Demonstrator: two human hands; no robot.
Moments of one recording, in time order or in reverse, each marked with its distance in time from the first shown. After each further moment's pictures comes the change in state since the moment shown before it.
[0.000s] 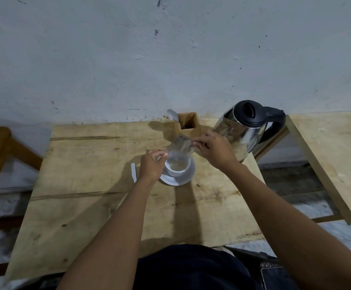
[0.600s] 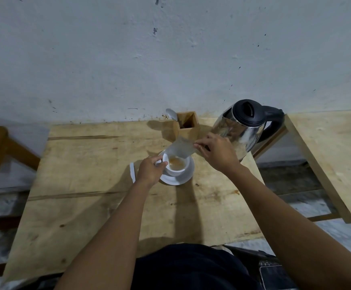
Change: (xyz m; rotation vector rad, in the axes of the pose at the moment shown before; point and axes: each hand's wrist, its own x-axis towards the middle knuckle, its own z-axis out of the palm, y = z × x) left_hand 0.005 -0.023 0.005 0.105 -0.097 -0.136; right_hand -0.010 0.005 -0.001 -0.044 0.015 0.003
